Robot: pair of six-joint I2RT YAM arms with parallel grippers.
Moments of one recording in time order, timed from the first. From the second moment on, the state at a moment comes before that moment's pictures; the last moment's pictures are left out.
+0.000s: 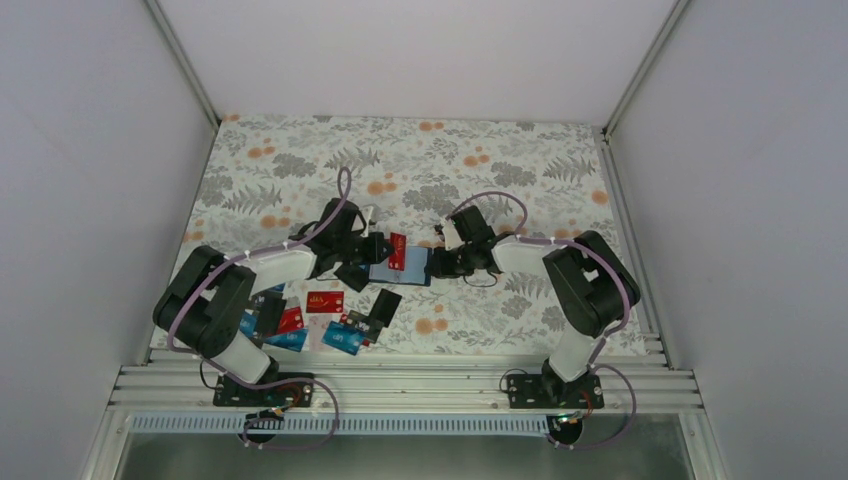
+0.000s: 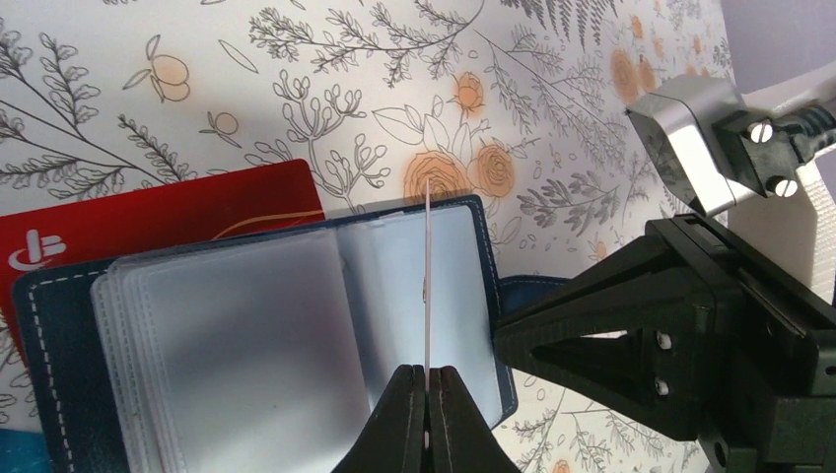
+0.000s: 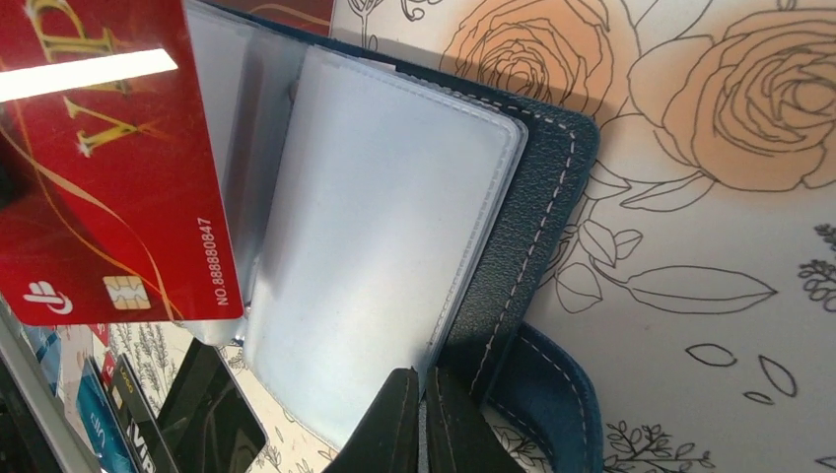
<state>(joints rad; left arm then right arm) -0.51 1.57 0.73 0.06 0.45 -0.59 0.57 1.75 0.83 -0.12 -0.47 0.48</state>
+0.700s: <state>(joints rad) -0.51 1.60 0.71 0.08 0.41 -0.59 0.57 1.76 0.83 -0.09 -0.48 0.48</state>
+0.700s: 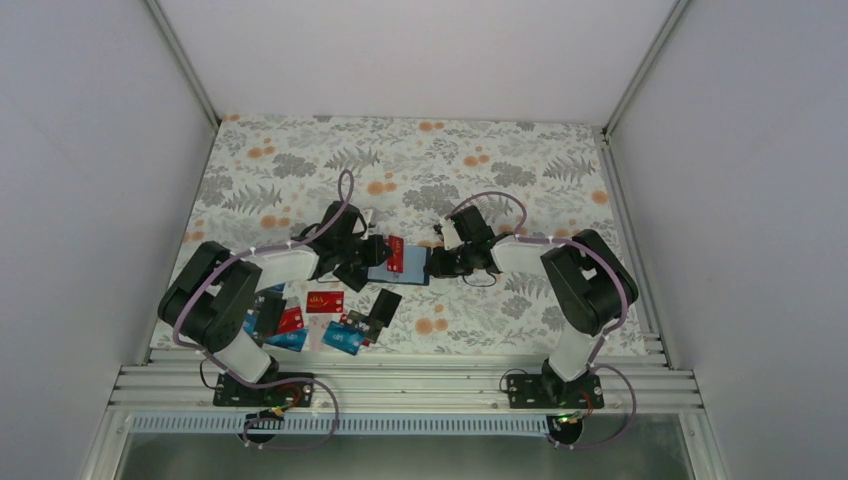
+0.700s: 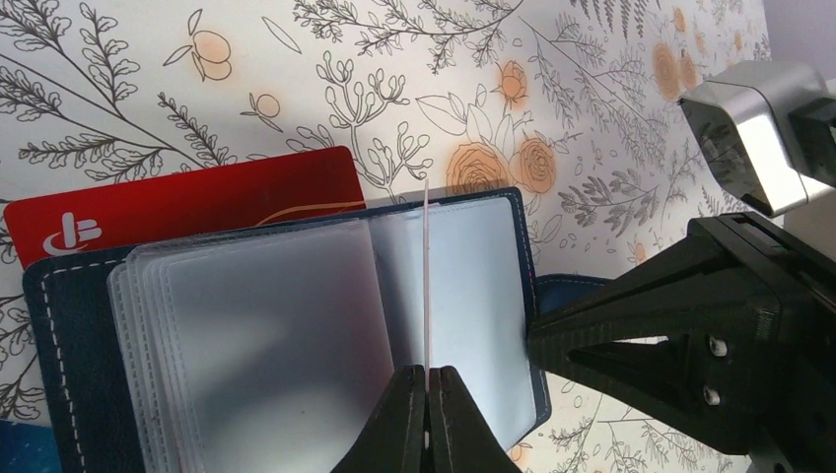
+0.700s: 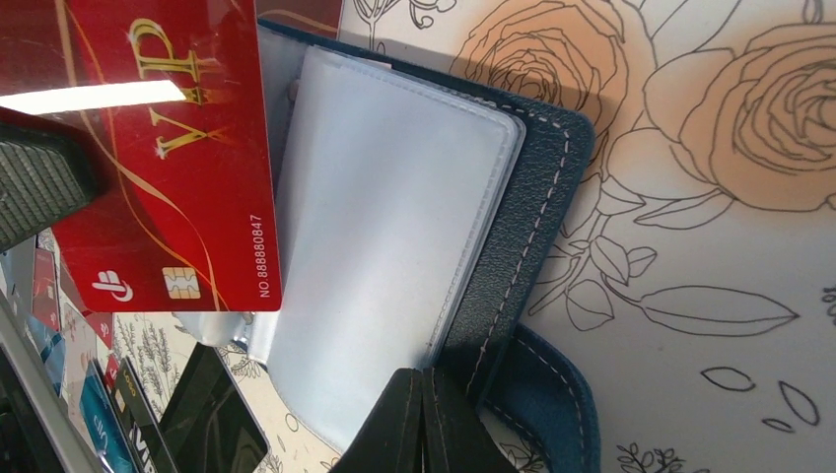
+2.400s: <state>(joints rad) -0.50 1.59 0.58 0.21 0.51 -0.93 0.57 1.77 0.81 -0.04 -0.50 0.46</state>
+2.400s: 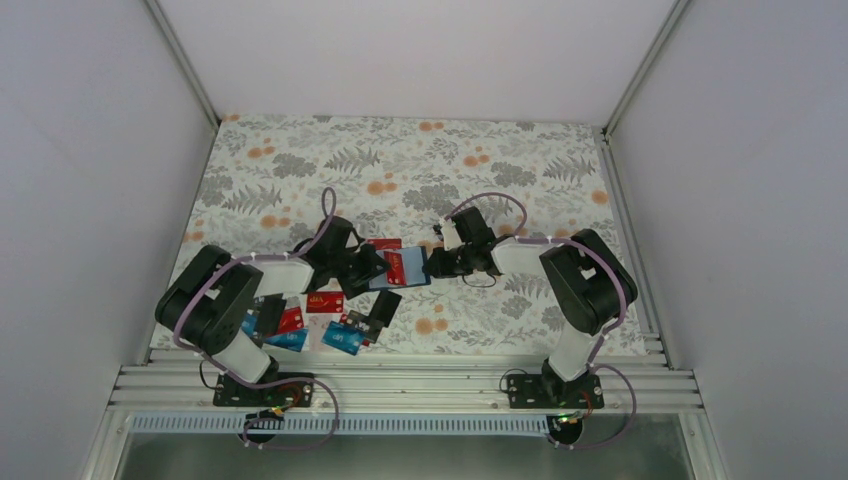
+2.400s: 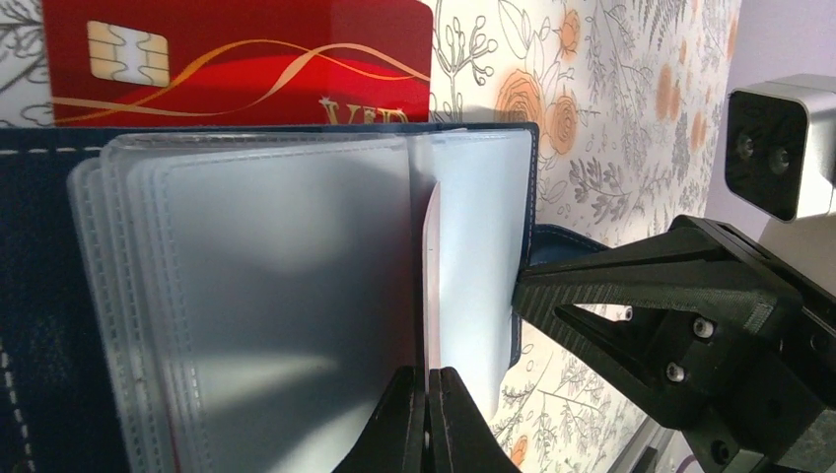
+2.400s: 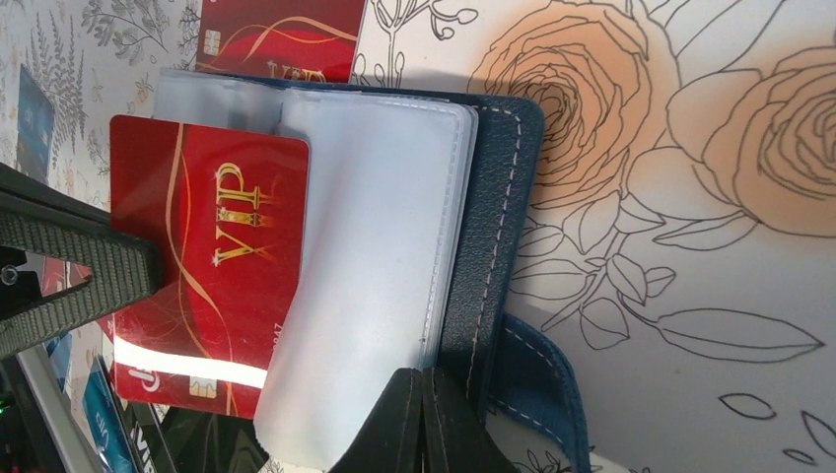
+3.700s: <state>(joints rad) -0.48 1.65 0.54 0.36 0.54 -1.08 0.57 1.77 0.81 -0.03 -0.51 0.44</state>
